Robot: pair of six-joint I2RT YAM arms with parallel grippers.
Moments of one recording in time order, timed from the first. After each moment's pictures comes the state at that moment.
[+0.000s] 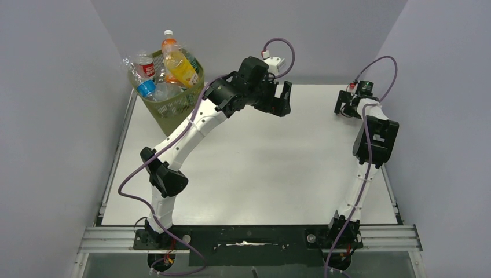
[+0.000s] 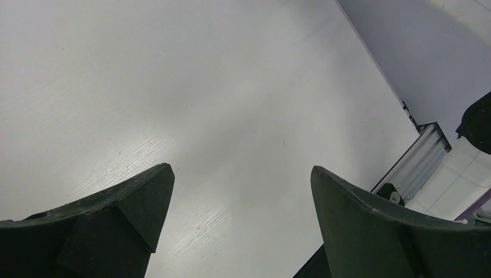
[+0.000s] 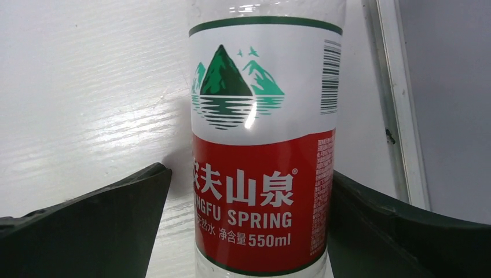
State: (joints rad) left arm -0.81 2.00 2.34 -0.91 0.09 -0.35; right arm -0.28 2.34 1.86 -0.41 -0.01 -0.01
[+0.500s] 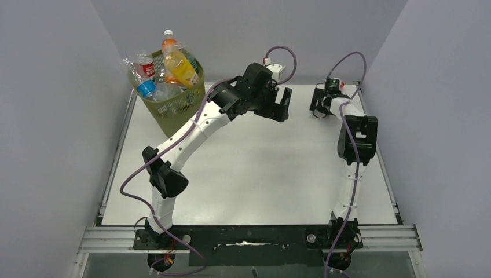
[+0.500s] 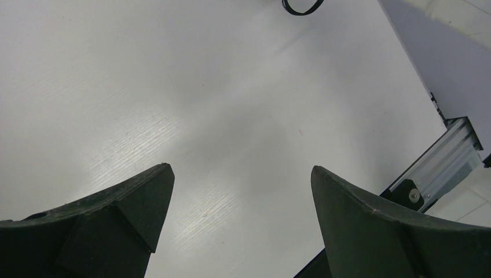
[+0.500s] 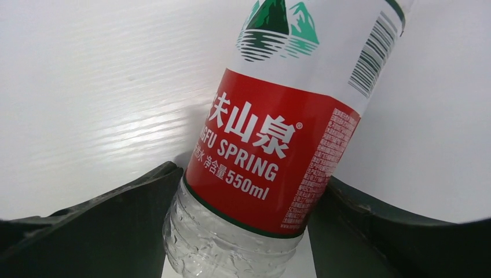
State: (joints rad) left arm -0.83 2.00 2.30 -0.93 0.03 -0.35; right arm -0.07 2.32 1.79 -0.33 0.13 0.14
